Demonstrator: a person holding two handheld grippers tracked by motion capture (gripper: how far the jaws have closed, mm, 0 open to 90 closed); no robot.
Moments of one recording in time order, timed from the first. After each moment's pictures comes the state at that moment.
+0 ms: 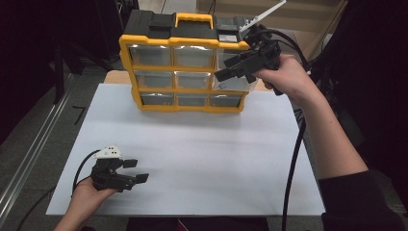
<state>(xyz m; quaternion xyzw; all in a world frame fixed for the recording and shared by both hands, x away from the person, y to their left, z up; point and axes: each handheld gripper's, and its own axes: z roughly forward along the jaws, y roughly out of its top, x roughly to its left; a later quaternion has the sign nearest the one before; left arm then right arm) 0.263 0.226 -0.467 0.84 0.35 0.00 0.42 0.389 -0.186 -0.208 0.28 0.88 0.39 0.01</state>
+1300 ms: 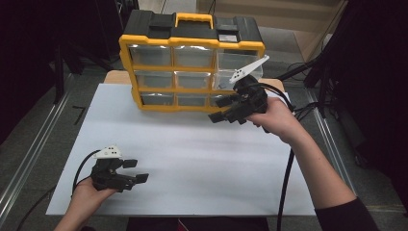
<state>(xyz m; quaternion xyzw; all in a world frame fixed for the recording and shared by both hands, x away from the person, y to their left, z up) 0.263 0.226 -0.467 0.84 0.36 0.00 0.42 0.351 -0.175 -0.298 0.25 0.89 0.39 0.00</state>
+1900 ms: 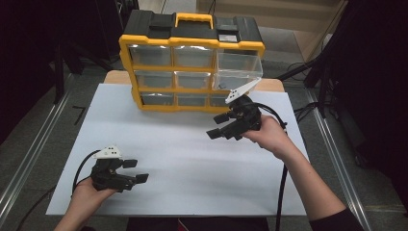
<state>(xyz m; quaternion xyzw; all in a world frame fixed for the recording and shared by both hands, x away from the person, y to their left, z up) 0.263 0.226 -0.467 0.84 0.36 0.00 0.42 0.342 -0.173 -0.351 0.26 0.89 0.38 -0.03</state>
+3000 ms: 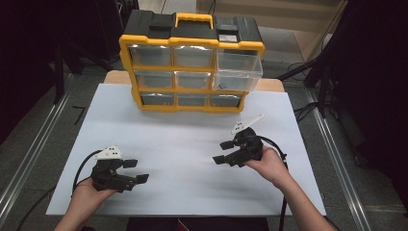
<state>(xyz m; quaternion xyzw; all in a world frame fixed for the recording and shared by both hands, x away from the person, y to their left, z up) 0.261 0.224 -0.467 0.84 0.35 0.00 0.41 0.304 -0.193 -0.439 0.31 0.87 0.38 -0.04</state>
